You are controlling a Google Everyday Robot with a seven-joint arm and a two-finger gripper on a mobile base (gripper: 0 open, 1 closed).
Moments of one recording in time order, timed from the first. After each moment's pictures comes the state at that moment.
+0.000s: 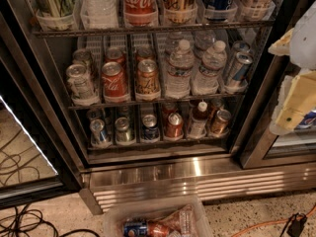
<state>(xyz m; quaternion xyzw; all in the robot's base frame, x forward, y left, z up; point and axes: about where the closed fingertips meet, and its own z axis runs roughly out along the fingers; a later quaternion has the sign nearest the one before) 0.438 -0.217 0.976 -0.60 0.78 -0.03 0.16</state>
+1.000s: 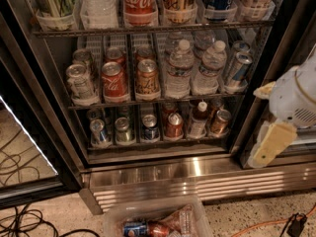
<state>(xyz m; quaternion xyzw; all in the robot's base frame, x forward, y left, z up) 0.438 -0.217 0.874 -0.58 0.79 0.02 0.18</state>
